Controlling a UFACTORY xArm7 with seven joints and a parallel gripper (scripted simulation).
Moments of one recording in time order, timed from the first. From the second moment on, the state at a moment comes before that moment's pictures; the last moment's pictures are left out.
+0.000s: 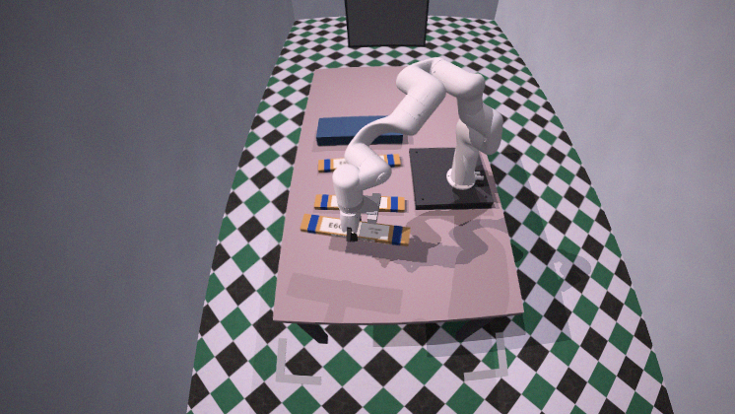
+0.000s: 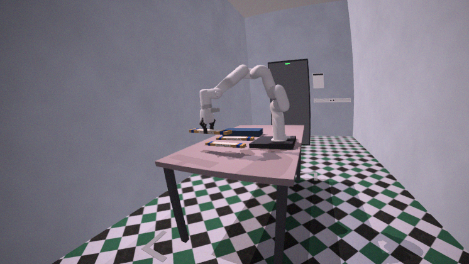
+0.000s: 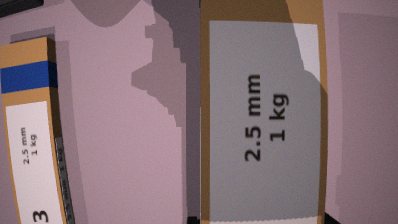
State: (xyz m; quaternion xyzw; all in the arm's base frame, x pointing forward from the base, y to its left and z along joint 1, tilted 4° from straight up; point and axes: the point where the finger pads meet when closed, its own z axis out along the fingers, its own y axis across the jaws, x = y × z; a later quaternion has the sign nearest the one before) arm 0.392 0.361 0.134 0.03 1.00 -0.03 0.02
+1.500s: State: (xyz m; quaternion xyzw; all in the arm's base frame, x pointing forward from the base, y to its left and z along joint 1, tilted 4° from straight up) arm 0.393 0.360 0.111 0.03 1.00 -0.03 0.02
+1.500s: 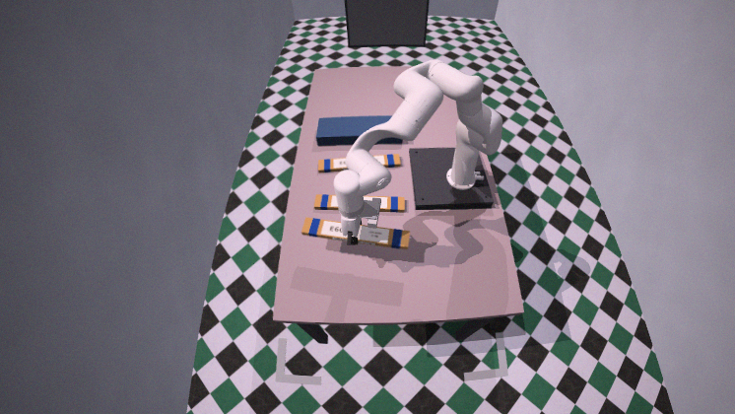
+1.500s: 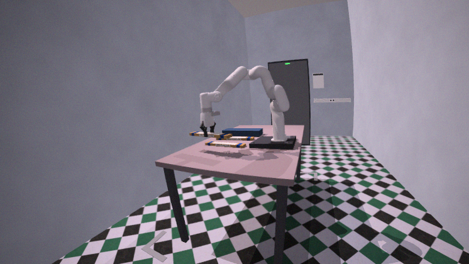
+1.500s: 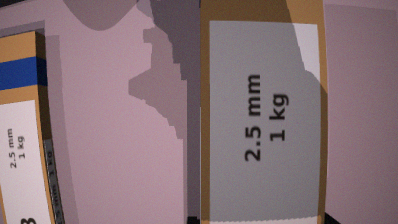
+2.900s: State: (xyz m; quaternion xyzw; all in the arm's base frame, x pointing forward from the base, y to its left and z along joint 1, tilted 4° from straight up) arm 0.395 0.357 0.048 0.03 1.00 -0.03 0.02
